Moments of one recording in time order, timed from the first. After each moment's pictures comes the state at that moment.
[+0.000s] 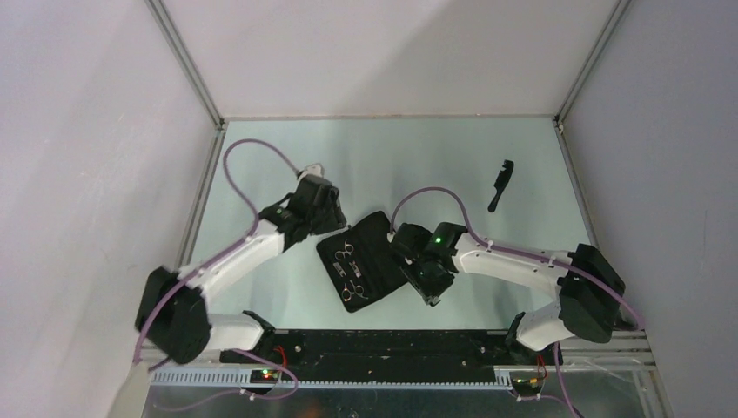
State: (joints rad) left arm -0.57 1.21 0.84 -0.45 -0.19 -0.71; right arm 1.03 1.45 1.03 -0.99 0.02 0.39
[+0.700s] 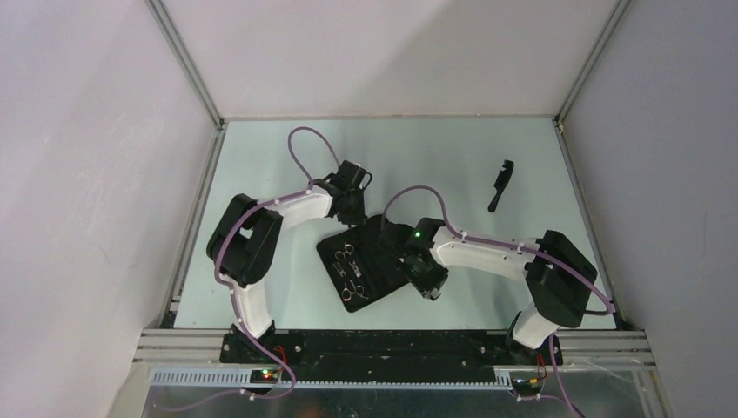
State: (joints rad) left arm -0.56 1.86 1.18 -0.37 -0.04 -0.56; right arm 1.03 1.60 1.11 -1.04 0.12 0.35
